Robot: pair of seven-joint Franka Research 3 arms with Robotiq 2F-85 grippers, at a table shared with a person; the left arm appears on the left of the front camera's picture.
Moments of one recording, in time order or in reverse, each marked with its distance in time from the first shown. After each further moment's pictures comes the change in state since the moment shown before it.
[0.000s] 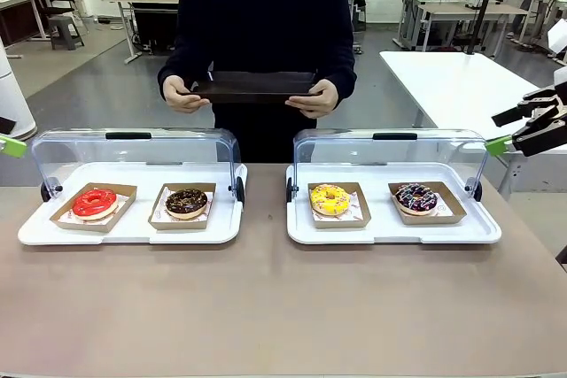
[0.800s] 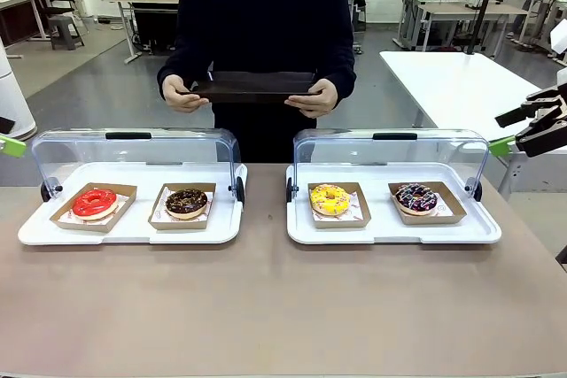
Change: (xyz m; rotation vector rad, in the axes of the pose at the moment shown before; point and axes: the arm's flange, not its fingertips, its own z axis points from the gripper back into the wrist) left arm 0.000 0.000 0.001 0.006 0.003 -0.001; right arm -0.001 0.000 0.003 -0.005 0.011 -0.003
